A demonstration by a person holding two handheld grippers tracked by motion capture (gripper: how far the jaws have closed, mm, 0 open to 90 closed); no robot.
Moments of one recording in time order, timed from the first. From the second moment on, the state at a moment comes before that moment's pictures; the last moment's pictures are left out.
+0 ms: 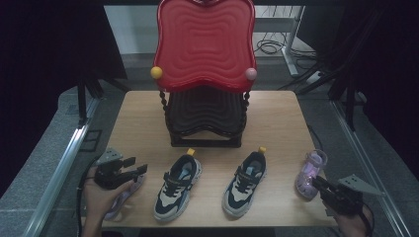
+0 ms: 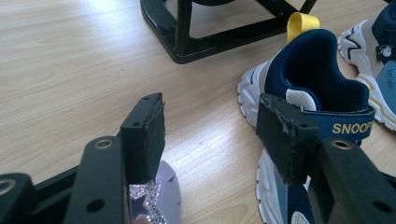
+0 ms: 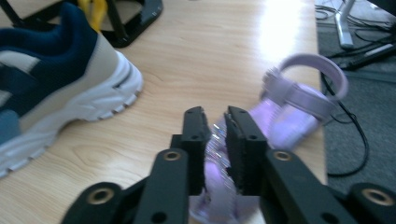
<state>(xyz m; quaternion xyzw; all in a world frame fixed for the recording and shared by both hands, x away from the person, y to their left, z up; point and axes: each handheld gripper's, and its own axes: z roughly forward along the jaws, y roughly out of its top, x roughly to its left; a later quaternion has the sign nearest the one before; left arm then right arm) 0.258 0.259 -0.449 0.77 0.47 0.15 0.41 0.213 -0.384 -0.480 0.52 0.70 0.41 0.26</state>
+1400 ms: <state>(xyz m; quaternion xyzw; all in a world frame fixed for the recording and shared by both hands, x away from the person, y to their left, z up) 0.251 0.261 -0.441 0.77 0.46 0.16 0.41 0.218 -0.405 -0.519 0.55 0.73 0.36 0.21</state>
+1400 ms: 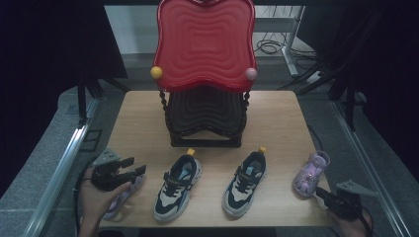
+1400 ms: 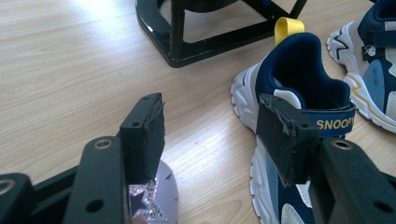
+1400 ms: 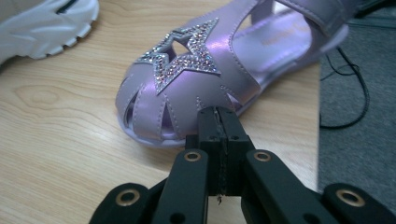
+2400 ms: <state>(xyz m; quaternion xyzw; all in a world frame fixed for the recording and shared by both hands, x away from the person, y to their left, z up) 0.242 0.270 -0.446 0.76 0.48 0.16 0.41 0.235 -0.386 -0.518 0.51 0.76 0.35 0.19</state>
